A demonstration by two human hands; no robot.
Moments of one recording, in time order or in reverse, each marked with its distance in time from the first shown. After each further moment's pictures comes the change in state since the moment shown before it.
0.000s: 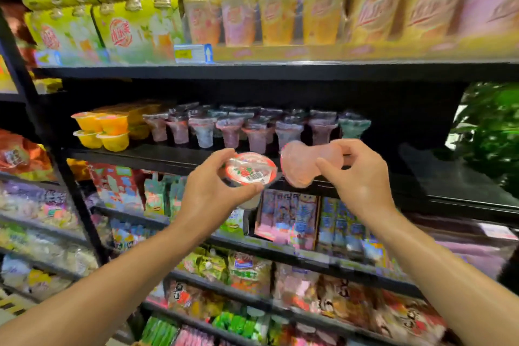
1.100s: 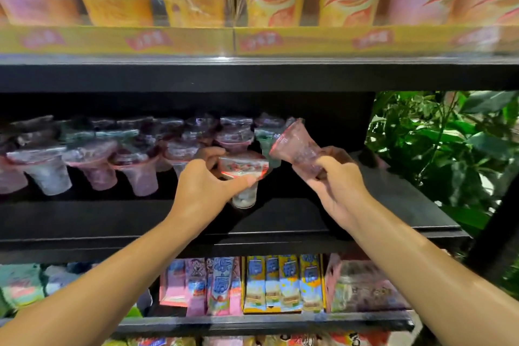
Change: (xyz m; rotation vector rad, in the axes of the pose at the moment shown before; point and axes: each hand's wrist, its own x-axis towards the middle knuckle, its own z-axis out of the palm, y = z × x) left_hand 0.147 0.016 0.207 -0.230 -0.248 -0.014; right_hand 0.117 0.128 -0.038 0.916 0.275 0.703
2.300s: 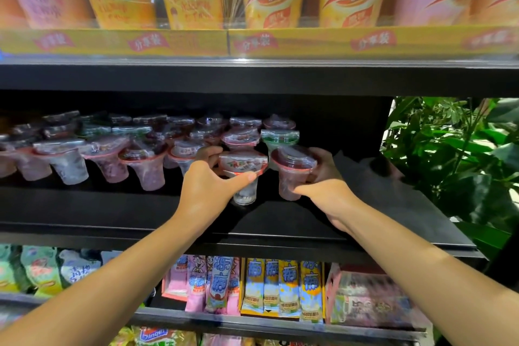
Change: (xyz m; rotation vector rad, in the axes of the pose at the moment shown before) left_hand -0.006 0.014 0.012 0.058 0.094 -0.104; right_hand 0.040 0.020 -0.025 -0.758 -0.307 -0.157
